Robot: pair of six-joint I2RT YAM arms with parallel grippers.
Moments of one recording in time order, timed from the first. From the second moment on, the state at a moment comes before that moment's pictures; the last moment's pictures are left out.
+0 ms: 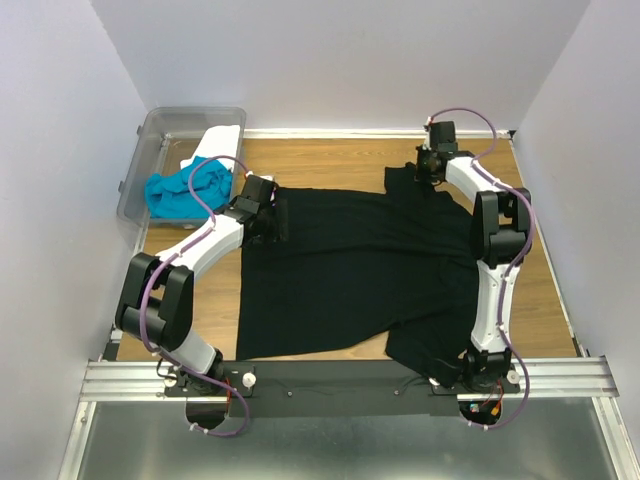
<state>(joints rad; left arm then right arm) -0.37 1.56 1.03 -0.42 -0.06 -0.38 0.10 2.27 1.79 -0.34 -0.02 0.13</state>
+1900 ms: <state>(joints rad) -0.37 1.56 0.97 -0.38 -0.06 -0.39 0.08 2.29 1.76 -0.34 -0.43 -0.02</state>
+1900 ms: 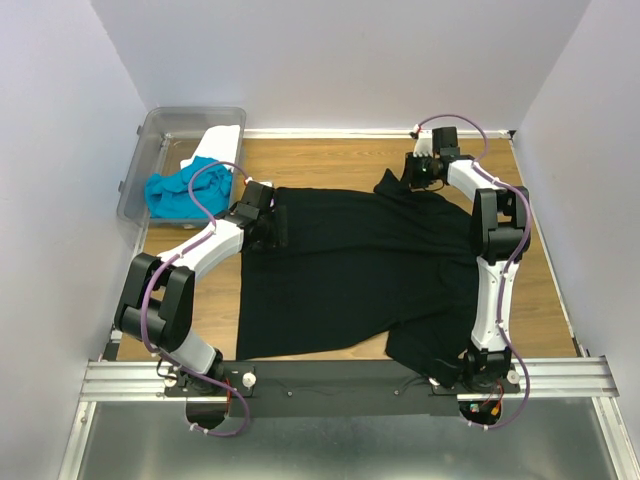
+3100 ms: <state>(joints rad) -0.37 1.64 0.97 -0.34 -0.06 -0.39 0.03 2.22 1.81 -0.34 -0.22 -0.08</state>
